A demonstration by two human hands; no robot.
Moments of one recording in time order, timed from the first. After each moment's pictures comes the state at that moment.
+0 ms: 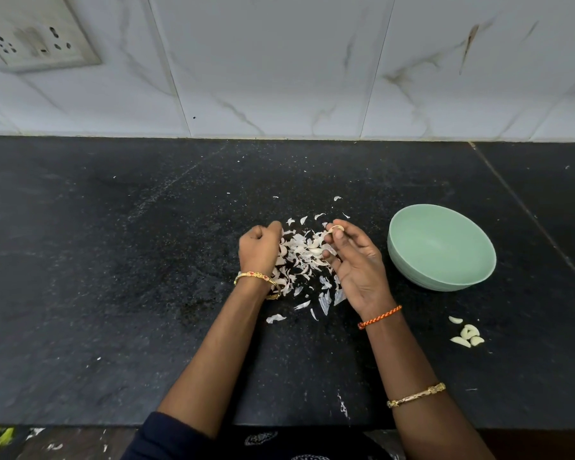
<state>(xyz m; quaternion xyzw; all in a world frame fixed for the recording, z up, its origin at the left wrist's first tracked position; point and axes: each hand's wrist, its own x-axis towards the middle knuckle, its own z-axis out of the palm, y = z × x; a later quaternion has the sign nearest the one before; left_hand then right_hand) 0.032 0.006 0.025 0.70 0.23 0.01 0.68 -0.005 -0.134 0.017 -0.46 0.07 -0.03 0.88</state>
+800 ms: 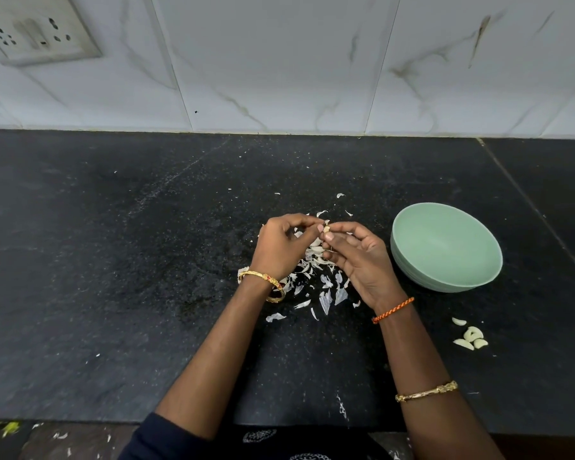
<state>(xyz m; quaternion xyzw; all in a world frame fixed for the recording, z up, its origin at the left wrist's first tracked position) 0.029 0.000 0.029 0.80 -0.11 0.03 0.59 -0.001 -0.146 0.022 -0.56 0.05 0.01 0.83</state>
